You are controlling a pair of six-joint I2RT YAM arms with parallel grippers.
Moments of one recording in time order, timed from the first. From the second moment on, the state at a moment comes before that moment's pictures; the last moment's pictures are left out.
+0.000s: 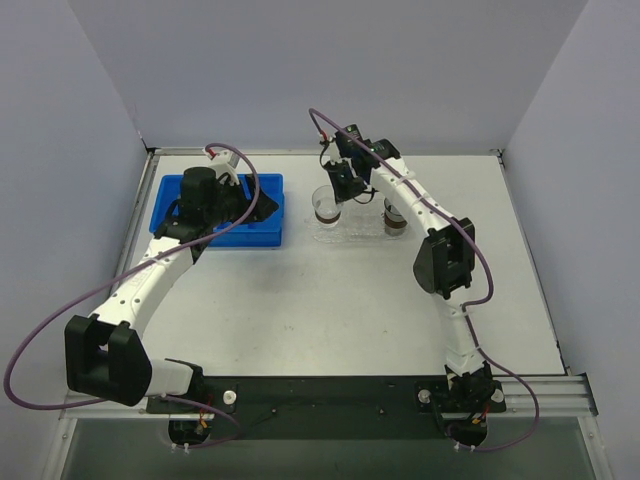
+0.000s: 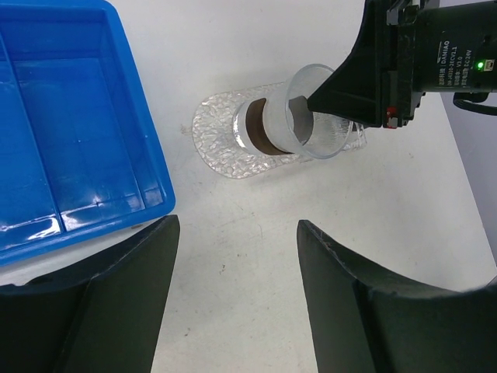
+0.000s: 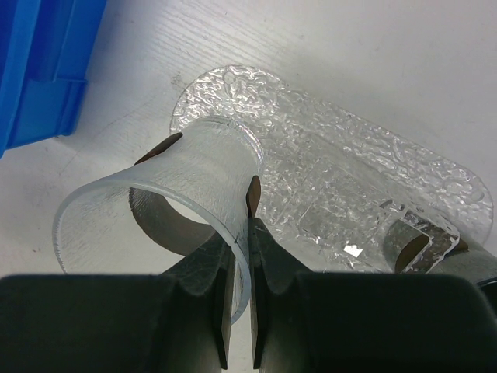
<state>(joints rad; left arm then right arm) -0.26 1.34 1.08 -0.17 0.32 -0.43 0.51 2.25 2.23 -0.97 -0.04 0.05</state>
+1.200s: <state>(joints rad) -0.25 1.34 1.08 -0.18 0.32 -0.43 0.52 2.34 2.23 -0.94 -0.03 0.05</state>
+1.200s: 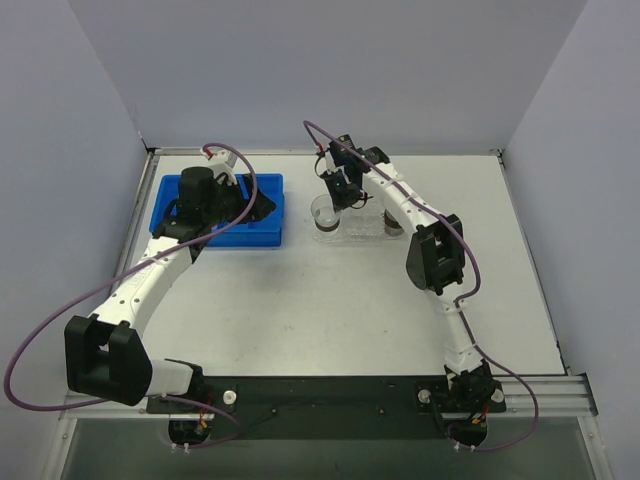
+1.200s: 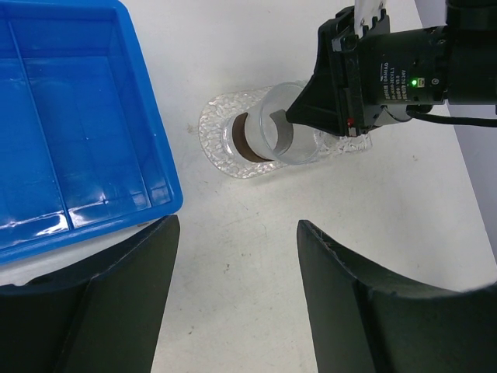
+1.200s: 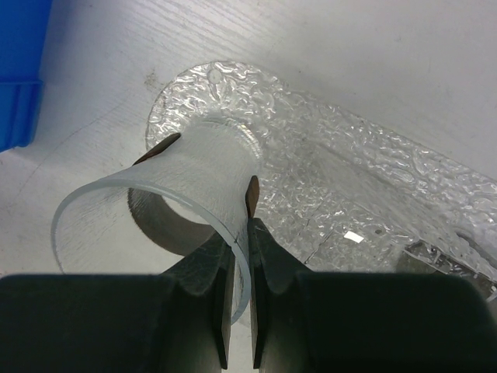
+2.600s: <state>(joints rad) -0.24 1.34 1.08 -0.18 0.32 -0.43 0.52 2.35 2.23 -0.90 -0.01 0.07</state>
